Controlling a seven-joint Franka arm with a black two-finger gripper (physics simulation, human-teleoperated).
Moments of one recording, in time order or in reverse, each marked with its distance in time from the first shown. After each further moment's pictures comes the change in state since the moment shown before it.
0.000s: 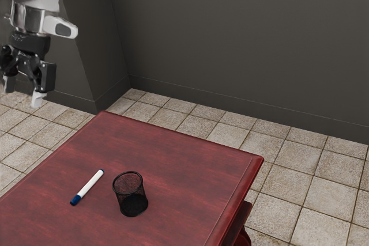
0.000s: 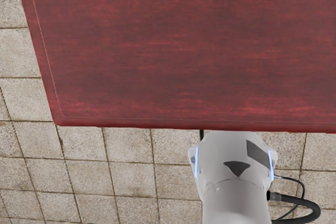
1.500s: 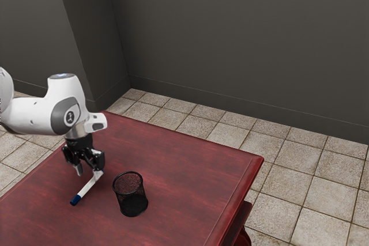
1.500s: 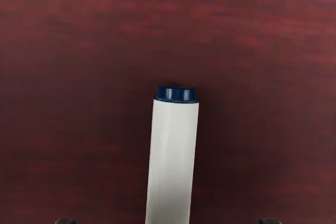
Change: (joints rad) arm 0.087 0.393 0.192 -0.594 -0.354 1.285 0.207
